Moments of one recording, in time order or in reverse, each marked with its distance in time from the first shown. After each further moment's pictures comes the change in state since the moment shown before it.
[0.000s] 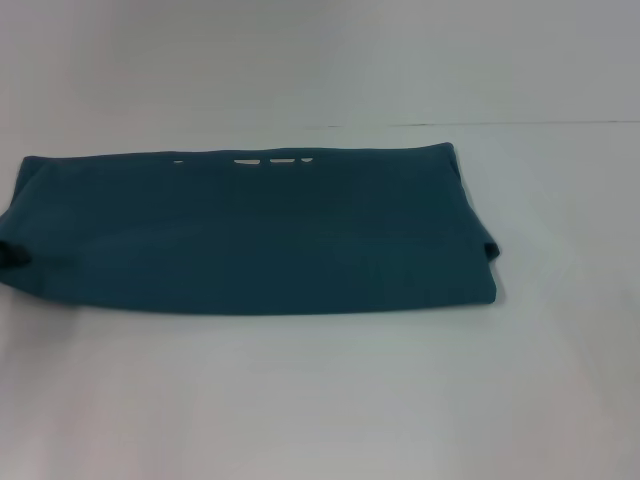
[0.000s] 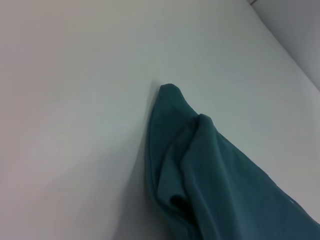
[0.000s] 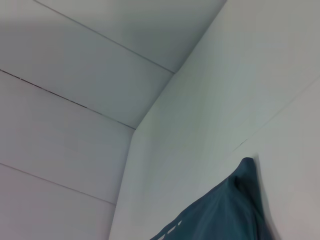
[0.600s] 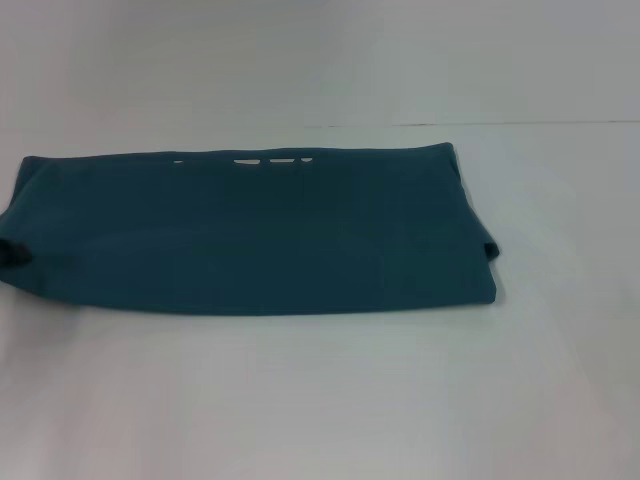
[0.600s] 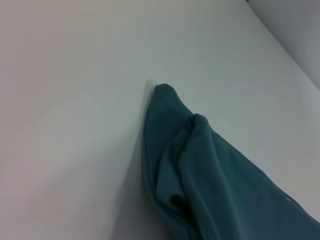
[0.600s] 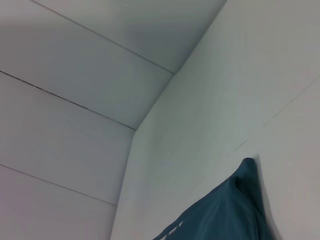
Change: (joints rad) left arm -0.001 0.001 0.006 0.011 0.006 0.009 0.000; right arm 0.001 0.001 0.004 0.002 0.000 -0.001 0.003
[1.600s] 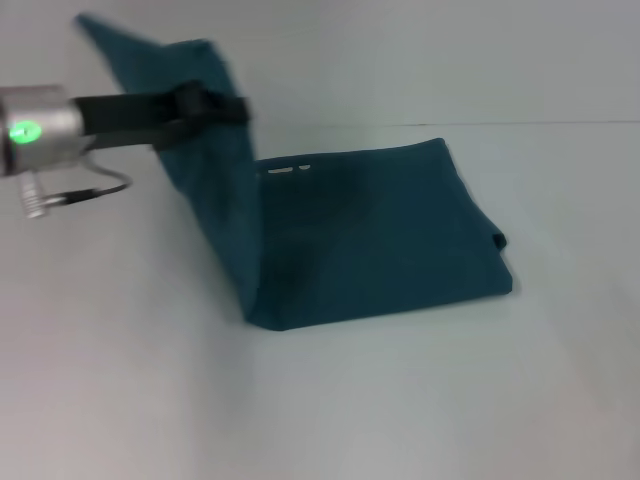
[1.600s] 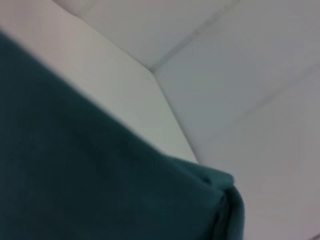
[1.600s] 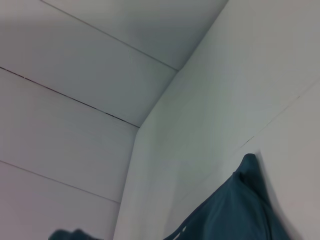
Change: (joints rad) left arm -0.267 -0.053 0.186 0.147 -0.165 0.319 -0.011; right arm 0.011 0.008 -0.003 0.005 0.000 0.005 -0.003
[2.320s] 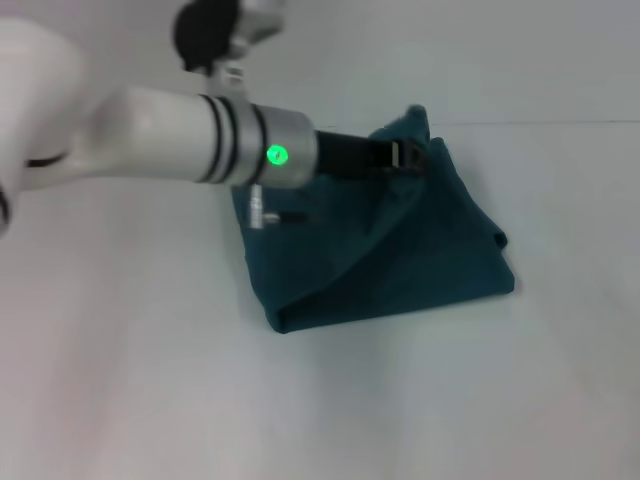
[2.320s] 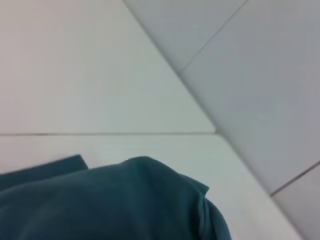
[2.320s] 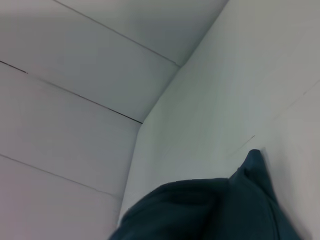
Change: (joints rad) left arm -0.215 -0.074 0.469 -0.245 -0.068 -0.422 -0.004; right arm 0.011 0.006 -0.012 0.002 0.000 0.003 -0.001
